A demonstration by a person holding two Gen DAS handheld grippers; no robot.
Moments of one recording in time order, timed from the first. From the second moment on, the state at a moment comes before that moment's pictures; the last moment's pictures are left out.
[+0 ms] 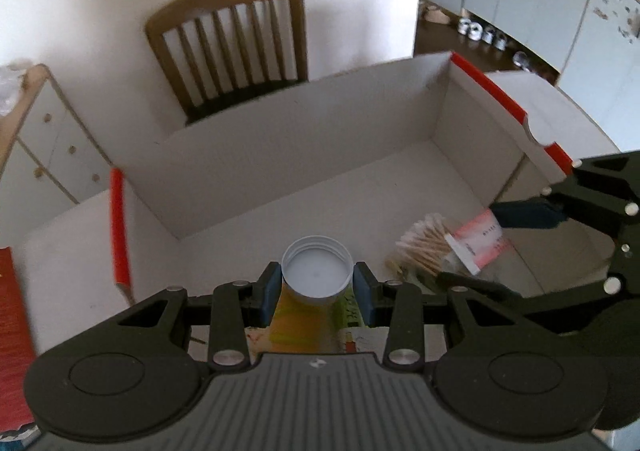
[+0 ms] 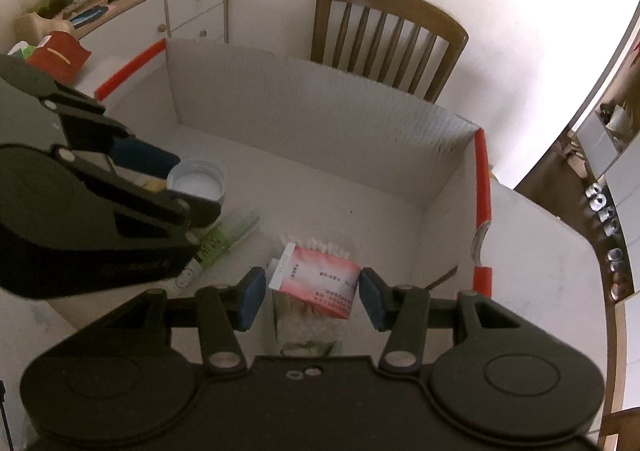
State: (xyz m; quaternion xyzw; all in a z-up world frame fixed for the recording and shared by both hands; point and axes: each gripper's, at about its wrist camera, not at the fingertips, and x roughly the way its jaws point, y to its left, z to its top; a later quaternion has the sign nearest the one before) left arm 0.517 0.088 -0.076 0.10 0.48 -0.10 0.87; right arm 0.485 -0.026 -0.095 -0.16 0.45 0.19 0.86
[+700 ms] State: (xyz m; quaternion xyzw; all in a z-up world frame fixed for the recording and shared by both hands) left arm 0.522 0.081 -0.081 0.07 0.50 -0.13 0.86; right arm 0.481 -0.027 -0.101 -0.17 0.45 0.18 0.86
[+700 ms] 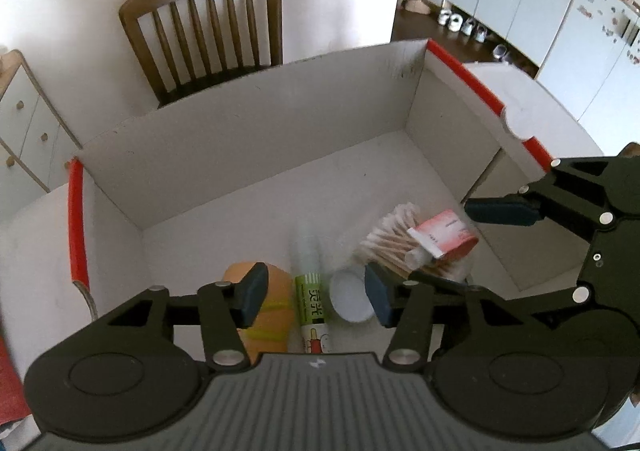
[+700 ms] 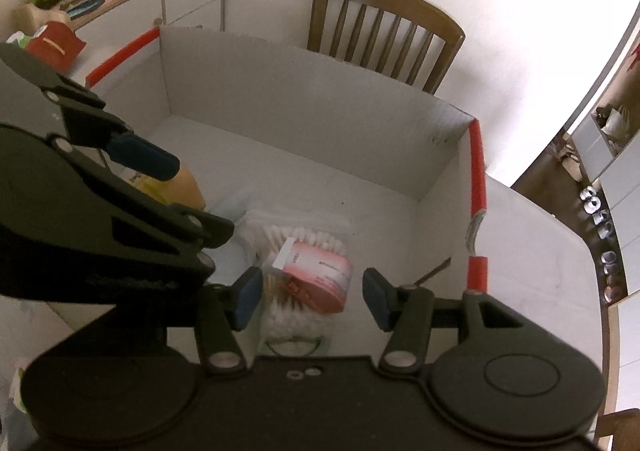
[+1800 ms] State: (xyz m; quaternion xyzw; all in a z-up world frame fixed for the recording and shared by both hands) left arm 0.397 0.081 0.032 0.04 0.38 -0.16 0.91; right arm 0.376 -0.052 0.007 -0.14 0.36 0.22 0.90
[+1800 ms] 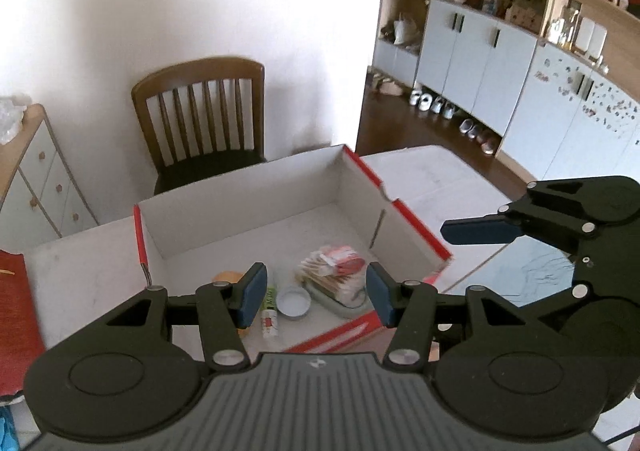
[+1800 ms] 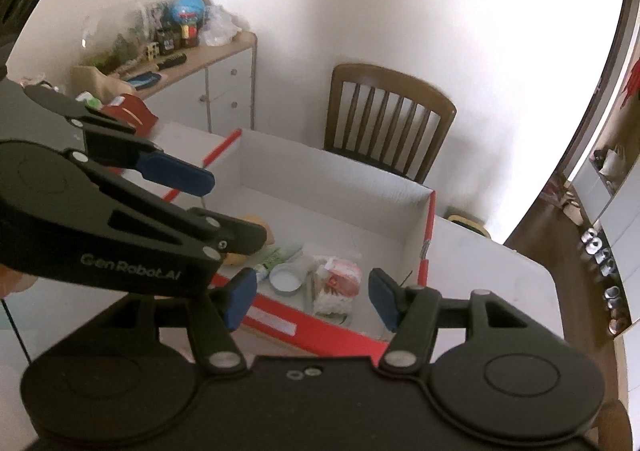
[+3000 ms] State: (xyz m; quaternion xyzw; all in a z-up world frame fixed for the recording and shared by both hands) left arm 0.252 0.095 -0.019 0.03 0.39 -0.12 0.91; right arm 0.239 -0.111 -0.056 -0.06 0.41 0.20 0.89
